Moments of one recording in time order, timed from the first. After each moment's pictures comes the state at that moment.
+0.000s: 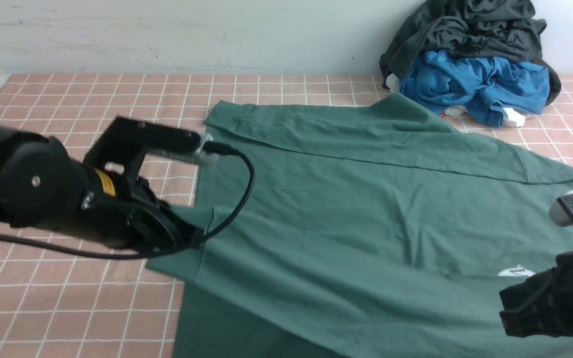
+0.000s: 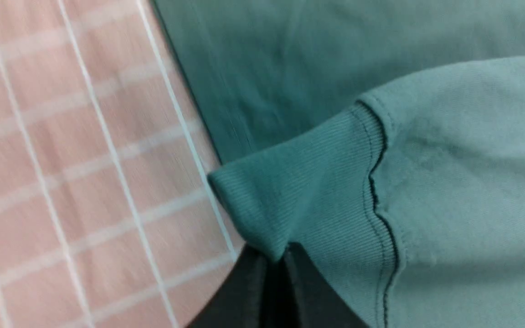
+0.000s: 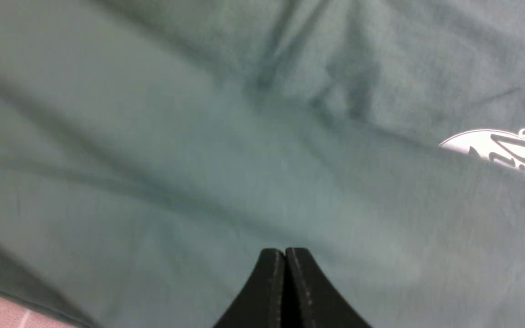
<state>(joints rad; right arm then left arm) 0.27 1.10 -0.58 0.23 0.62 -0.16 -0.37 1.37 -0.95 -0.02 0.59 0.01</state>
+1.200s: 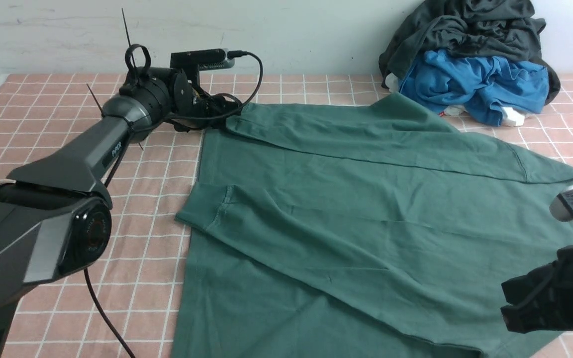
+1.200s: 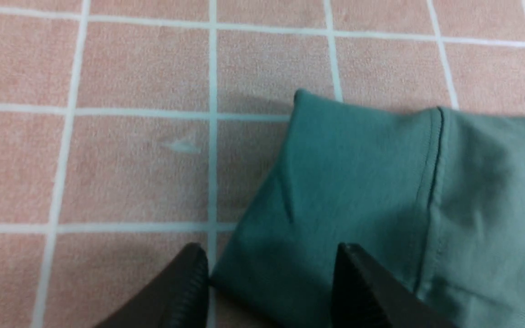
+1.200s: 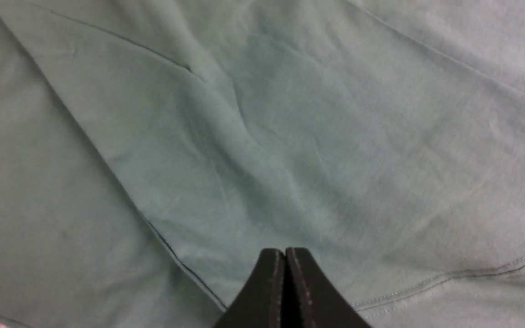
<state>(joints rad) 0.27 1.10 -0.58 0.19 0.59 -0.16 -0.17 2.70 -2.46 -0.05 0.56 -0.18</state>
